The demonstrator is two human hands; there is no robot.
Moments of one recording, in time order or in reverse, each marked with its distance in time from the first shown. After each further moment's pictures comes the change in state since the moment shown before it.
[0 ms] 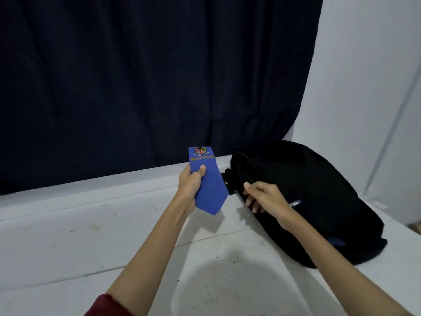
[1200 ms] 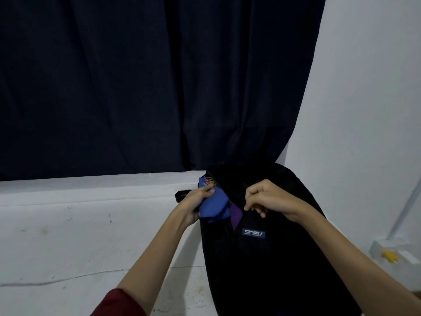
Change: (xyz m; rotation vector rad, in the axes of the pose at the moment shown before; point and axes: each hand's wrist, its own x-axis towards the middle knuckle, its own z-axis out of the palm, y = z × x) left_hand 0.096 -0.076 0.142 -0.016 0.001 -0.260; right_hand 0.113 0.015 -0.161 -0.203 -0.496 -0.102
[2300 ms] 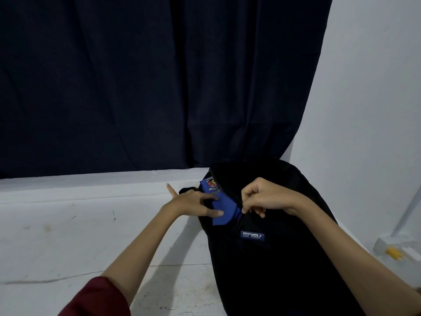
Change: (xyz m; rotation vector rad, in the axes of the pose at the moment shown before) left_hand 0.004 0.010 -0.038 1.581 -0.073 0.129; right_hand 0.011 -0.011 0.012 -0.138 -0.127 -0.009
